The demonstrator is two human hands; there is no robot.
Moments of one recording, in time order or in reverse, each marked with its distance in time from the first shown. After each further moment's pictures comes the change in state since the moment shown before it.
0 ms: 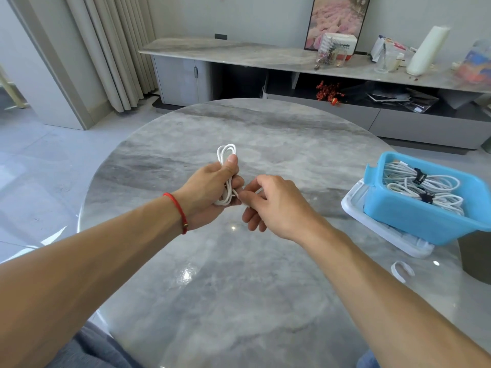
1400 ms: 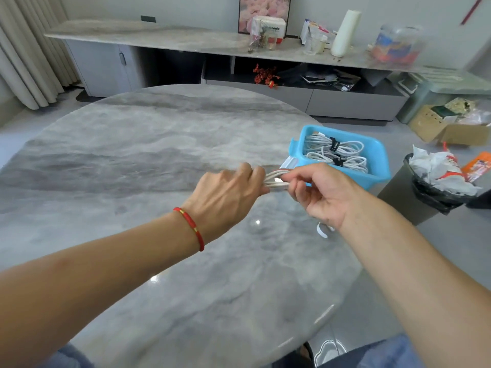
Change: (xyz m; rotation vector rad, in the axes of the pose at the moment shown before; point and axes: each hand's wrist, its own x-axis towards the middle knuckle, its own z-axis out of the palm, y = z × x) left_hand -0.019 -0.040 0.120 1.847 -0.050 0.957; right_hand -0.080 0.060 -0.122 1.113 0.365 0.587
